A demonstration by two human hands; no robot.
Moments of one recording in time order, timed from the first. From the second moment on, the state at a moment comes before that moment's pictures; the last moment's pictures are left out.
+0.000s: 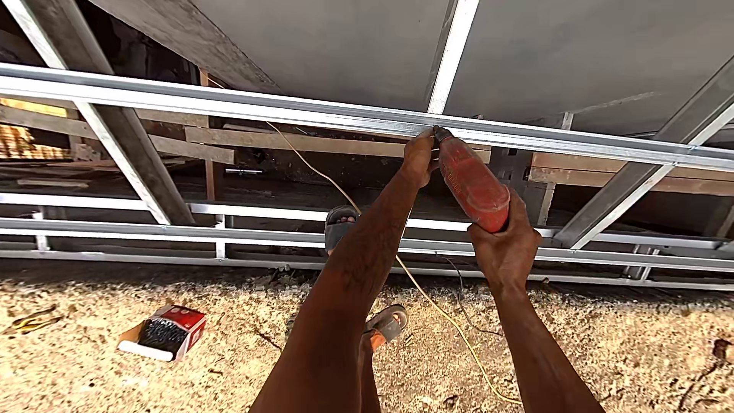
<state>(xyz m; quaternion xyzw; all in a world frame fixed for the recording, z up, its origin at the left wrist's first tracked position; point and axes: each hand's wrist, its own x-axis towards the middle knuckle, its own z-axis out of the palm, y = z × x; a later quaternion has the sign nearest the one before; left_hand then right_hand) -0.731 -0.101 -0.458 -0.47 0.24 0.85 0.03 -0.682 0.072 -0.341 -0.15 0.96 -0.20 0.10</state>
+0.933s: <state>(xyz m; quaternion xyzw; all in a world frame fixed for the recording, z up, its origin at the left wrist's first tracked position) -0.716 -0.095 -0.438 -0.45 0.28 0.85 0.03 -0.707 0.046 -0.348 -0.14 0.97 -0.09 0.20</state>
